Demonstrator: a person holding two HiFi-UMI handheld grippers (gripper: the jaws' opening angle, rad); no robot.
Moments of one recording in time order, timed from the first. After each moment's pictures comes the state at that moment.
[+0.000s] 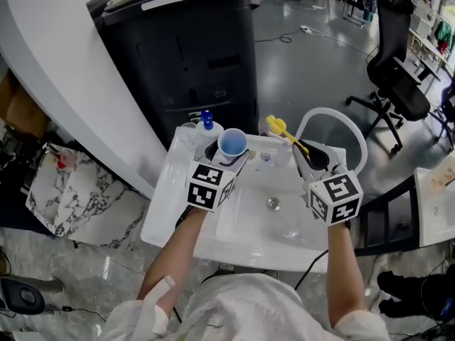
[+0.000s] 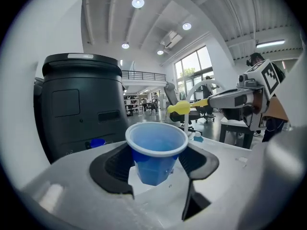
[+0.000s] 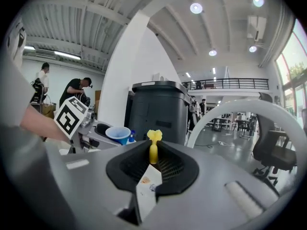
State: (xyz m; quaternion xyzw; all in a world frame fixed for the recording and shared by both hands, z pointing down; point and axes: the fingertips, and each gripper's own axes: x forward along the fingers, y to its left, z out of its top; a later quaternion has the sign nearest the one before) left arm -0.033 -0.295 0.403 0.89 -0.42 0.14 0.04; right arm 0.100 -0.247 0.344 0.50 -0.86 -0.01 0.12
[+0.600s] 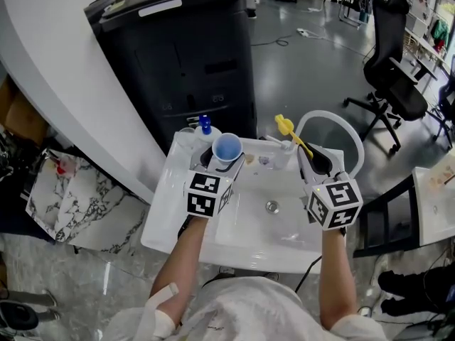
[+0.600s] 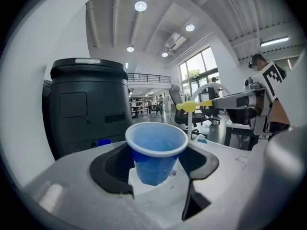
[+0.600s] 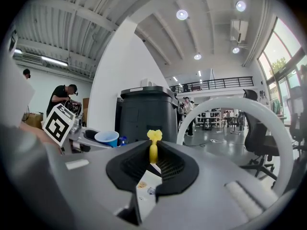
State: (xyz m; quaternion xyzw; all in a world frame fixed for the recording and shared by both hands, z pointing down) left arm -0.043 -0.292 0.395 0.88 -0.45 0.13 0.03; right arm 0.122 -0.245 0.337 0.56 -0.83 0.01 0.06
